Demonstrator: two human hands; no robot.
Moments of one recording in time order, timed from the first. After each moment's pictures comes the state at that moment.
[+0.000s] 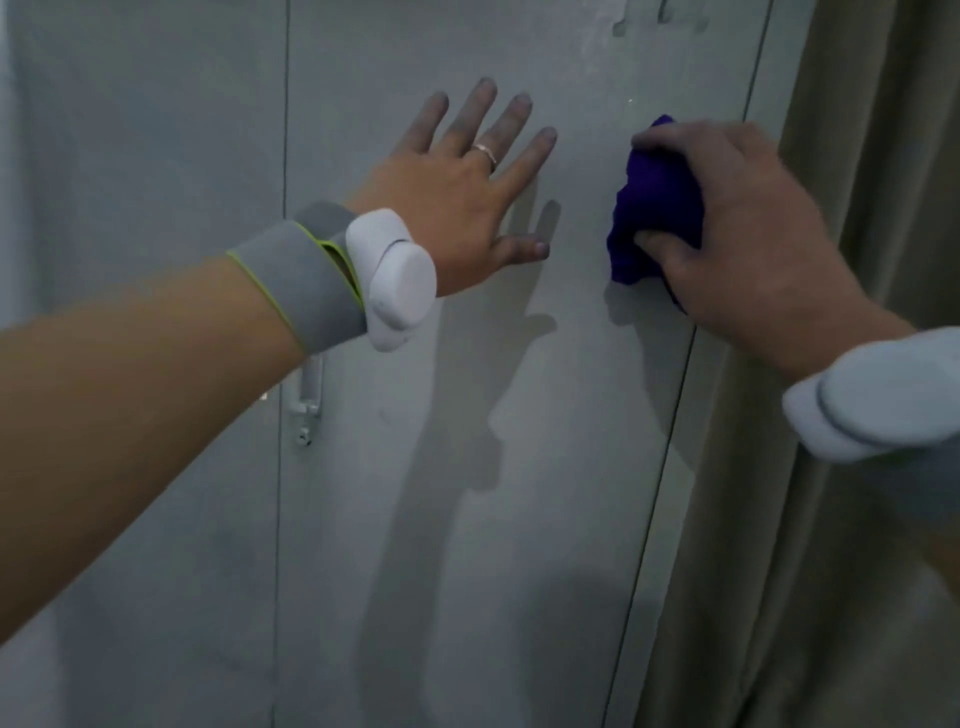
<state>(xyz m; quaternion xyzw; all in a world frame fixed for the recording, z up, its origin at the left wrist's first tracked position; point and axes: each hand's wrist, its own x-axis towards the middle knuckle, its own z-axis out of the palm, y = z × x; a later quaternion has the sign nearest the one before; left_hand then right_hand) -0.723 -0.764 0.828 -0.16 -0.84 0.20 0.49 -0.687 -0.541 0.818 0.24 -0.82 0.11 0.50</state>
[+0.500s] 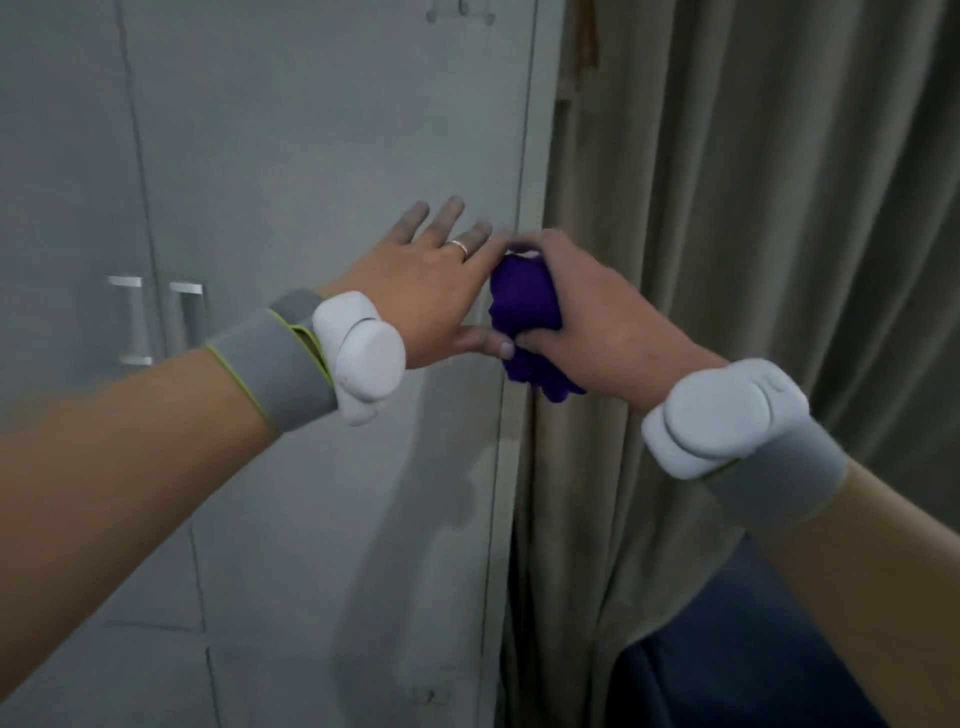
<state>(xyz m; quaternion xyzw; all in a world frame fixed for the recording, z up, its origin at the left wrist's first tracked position) -0.640 -0.689 0.758 -0.29 -0.87 0.14 0.36 -0.596 -0.515 0.746 0.20 -0.90 0.19 0.33</state>
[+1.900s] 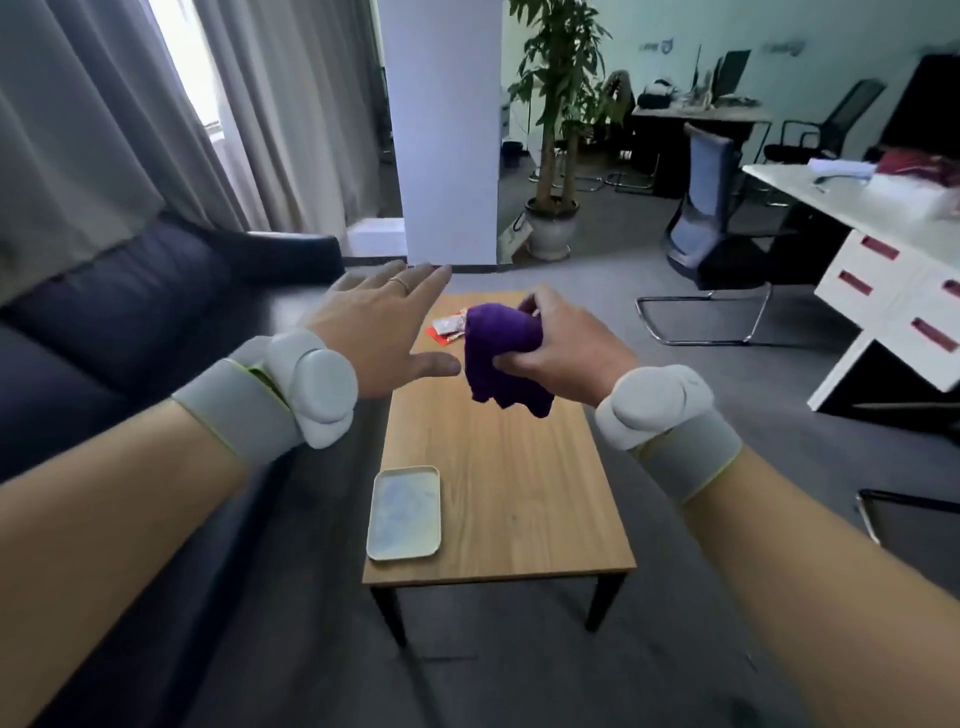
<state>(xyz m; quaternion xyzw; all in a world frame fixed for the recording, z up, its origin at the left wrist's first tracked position) 0.001 -0.228 0.508 -0.89 -0.45 -0.02 0.09 0.204 -0.268 0.474 -0.67 -0.66 0.19 0.28</state>
